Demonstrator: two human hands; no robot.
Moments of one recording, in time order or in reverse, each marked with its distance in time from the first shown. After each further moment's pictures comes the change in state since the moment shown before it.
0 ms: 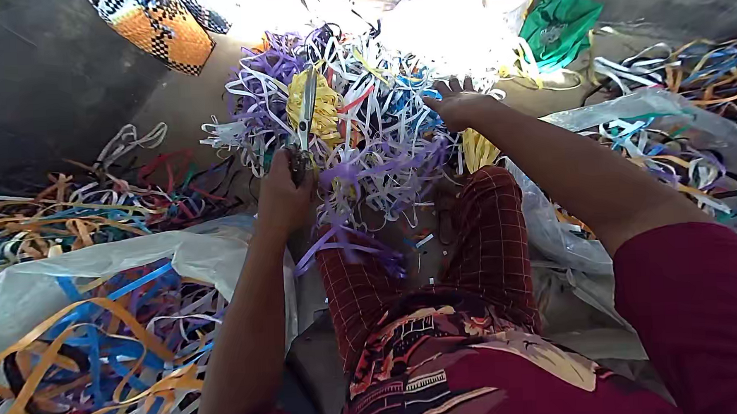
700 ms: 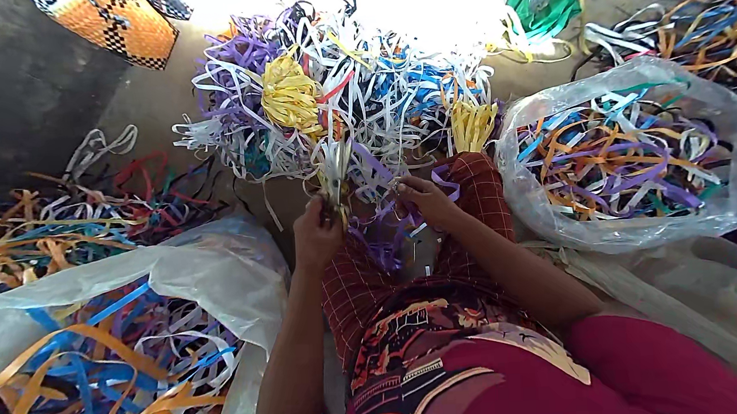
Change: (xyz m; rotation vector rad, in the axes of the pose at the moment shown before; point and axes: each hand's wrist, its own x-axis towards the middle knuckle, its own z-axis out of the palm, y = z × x) left_hand -0.036 -0.048 0.098 -0.146 0.040 0.207; right_hand -0.098 -0.085 0.161 1.671 0.095 -0.094
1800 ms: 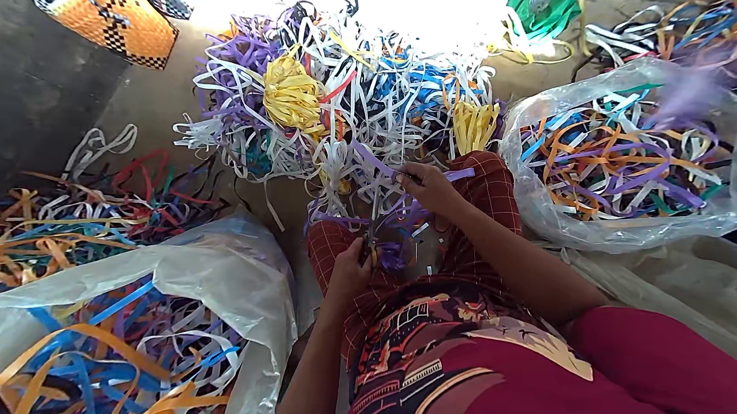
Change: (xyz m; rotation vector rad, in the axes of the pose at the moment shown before) left_hand -0.059 -0.010 0.033 -0.105 -0.466 -0.254; right_hand 0.020 -0.032 0.000 -0.635 0.119 -0.239
